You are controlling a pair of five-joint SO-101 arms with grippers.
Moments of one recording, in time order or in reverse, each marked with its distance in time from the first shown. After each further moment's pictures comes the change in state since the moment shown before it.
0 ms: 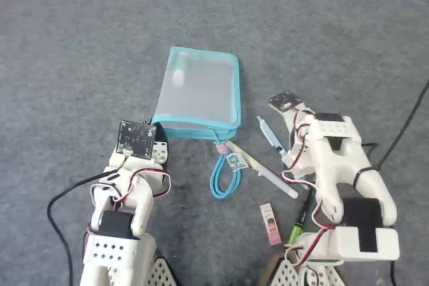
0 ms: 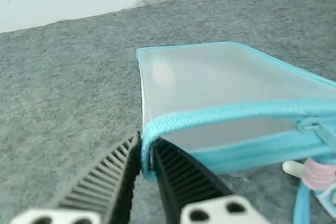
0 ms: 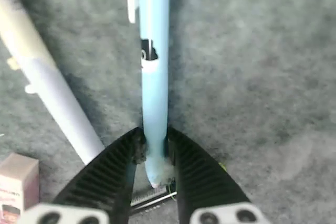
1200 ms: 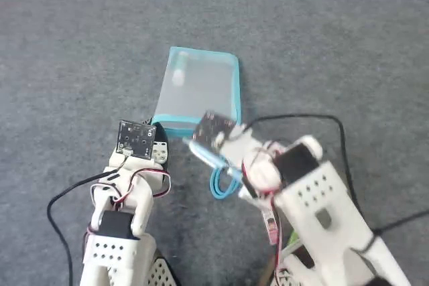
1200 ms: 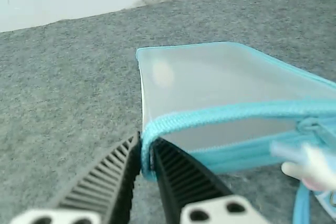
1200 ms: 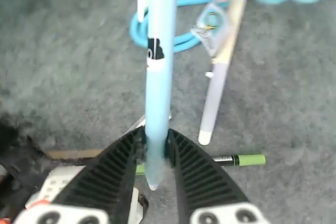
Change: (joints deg) left arm 0.0 0.0 0.0 0.0 0.2; right arm -34.8 -35.2 -12.0 35.5 -7.6
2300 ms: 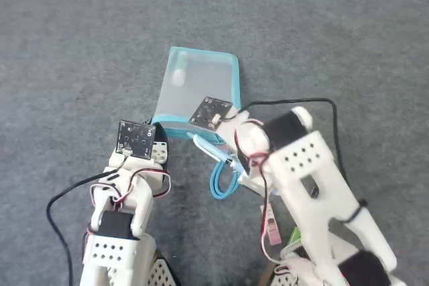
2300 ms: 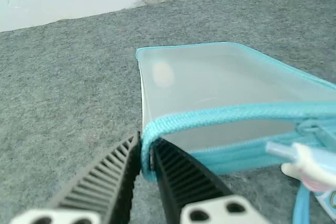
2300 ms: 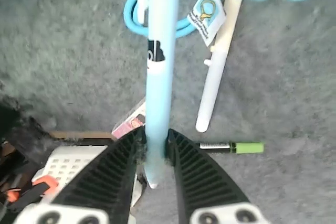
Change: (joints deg) left arm 0.0 0.0 0.0 0.0 0.2; right arm 2.3 12.3 -8.7 4.9 3.6
